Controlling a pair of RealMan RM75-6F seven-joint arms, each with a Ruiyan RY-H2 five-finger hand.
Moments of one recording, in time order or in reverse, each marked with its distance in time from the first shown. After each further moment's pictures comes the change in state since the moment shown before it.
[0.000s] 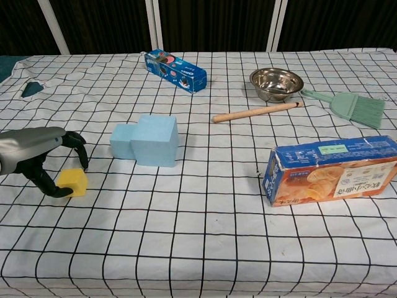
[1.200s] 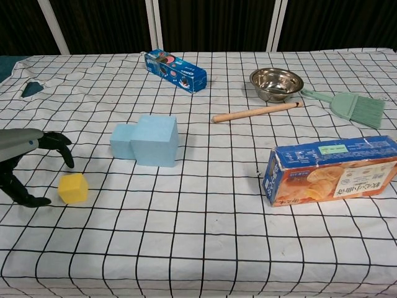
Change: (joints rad) left arm 0.031 0.101 0.086 -0.106 0.098 0.019 -0.068; right arm 0.001 0.001 -0.006 0.003 -0.011 -0.003 0.001
